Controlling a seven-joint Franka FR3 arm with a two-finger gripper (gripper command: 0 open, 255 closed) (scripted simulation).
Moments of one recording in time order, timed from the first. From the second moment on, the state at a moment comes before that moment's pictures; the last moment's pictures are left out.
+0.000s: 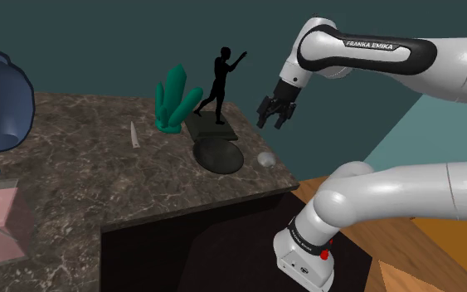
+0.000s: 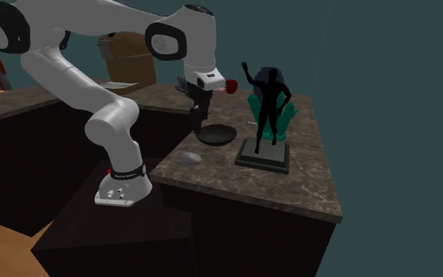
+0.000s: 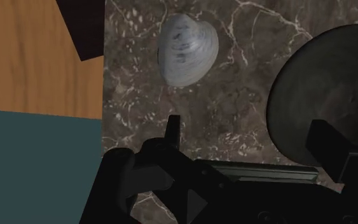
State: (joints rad) arm -0.06 -0.76 -0.20 -2.60 0.02 1.79 0.05
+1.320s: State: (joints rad) arm -0.11 -0.65 -0.31 -2.83 0.00 2.03 -0.02
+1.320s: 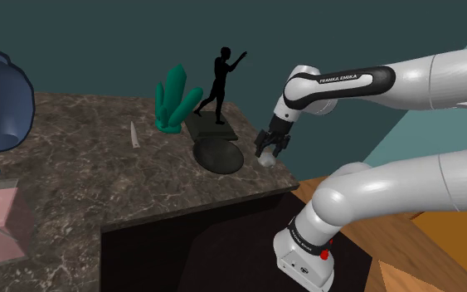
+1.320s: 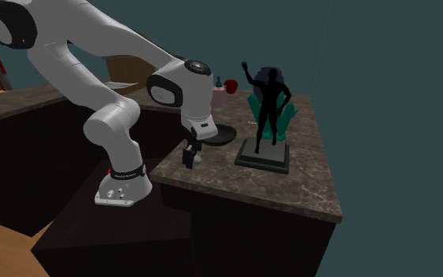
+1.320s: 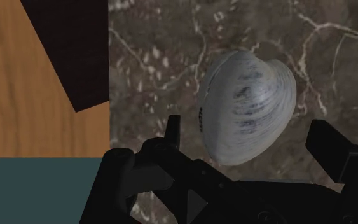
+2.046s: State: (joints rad) arm -0.11 -0.65 -0.31 -2.83 0.00 2.03 -0.02
